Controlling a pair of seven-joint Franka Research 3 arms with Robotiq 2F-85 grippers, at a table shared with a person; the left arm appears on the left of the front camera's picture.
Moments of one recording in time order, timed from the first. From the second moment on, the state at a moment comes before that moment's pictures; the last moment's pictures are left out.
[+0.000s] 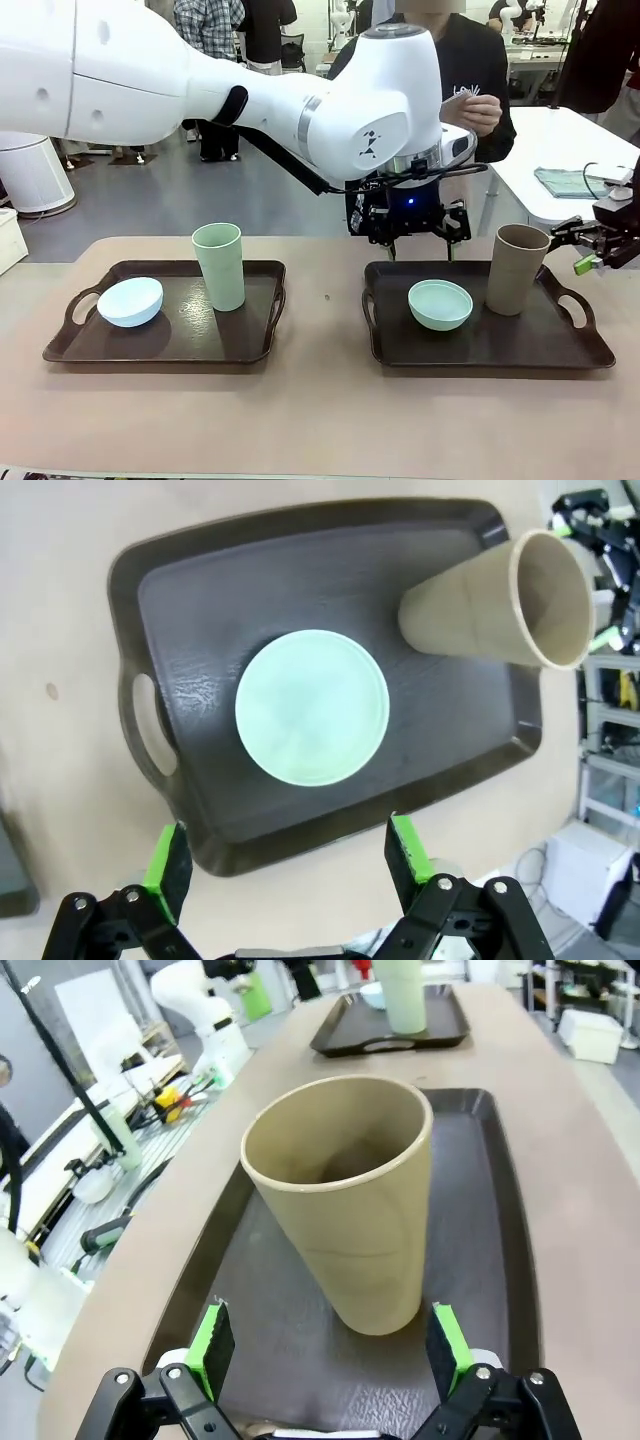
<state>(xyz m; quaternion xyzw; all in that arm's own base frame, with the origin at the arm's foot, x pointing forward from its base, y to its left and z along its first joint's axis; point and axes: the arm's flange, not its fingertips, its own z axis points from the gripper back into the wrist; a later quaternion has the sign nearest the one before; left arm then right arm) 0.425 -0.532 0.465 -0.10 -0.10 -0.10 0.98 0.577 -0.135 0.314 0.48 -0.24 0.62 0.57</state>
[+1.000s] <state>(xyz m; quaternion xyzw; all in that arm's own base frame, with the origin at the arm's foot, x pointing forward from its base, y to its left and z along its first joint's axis) 0.434 -0.537 0.420 -0.08 -0.08 -0.11 0.99 0.594 -0.093 0.291 0.42 -0.26 0.65 0.58</state>
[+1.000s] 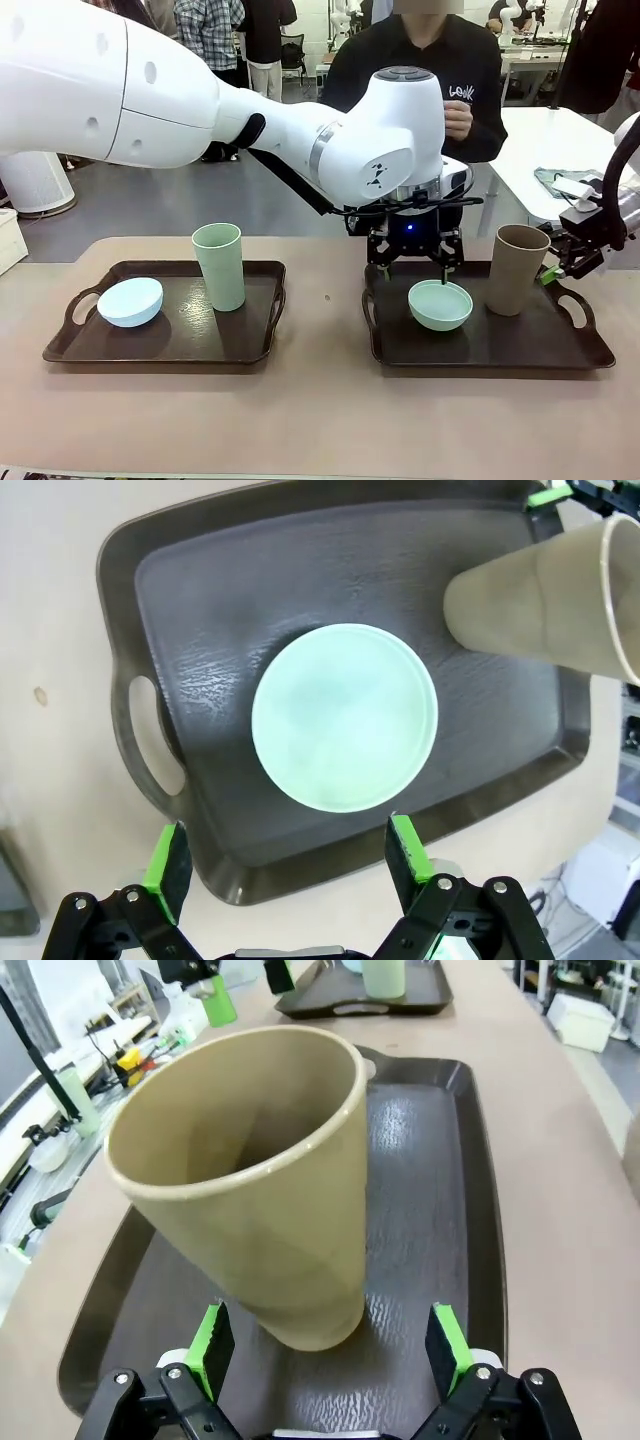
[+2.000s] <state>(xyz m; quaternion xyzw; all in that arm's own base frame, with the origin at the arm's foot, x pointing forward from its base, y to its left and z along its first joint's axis) 0.463 -0.524 0.368 -0.06 -0.05 -0.08 0.99 0.568 -0.062 0.297 0.47 -0.23 0.66 0.54</state>
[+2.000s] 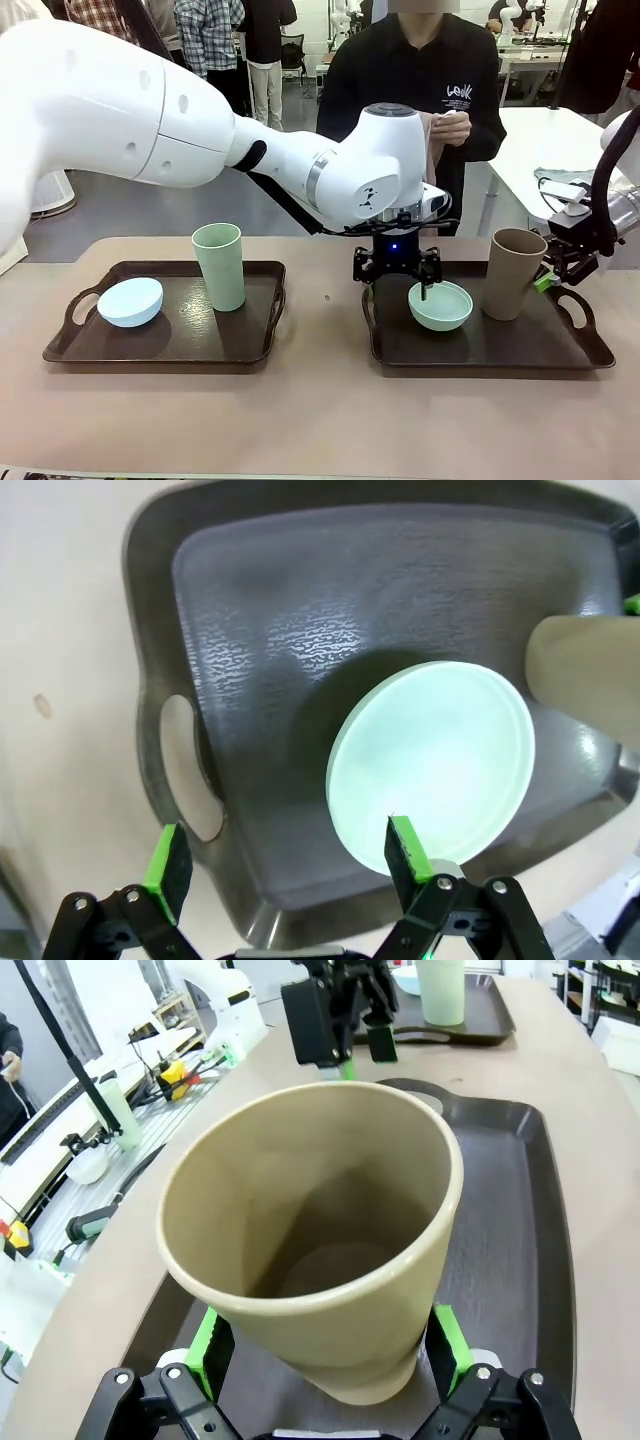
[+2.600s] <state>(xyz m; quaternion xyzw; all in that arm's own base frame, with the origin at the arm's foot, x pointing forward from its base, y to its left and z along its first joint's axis) 0.472 -0.541 0.351 -0.08 -0.06 -0.08 0.99 0.569 -0.037 0.284 0.48 -0.22 0.66 0.53</state>
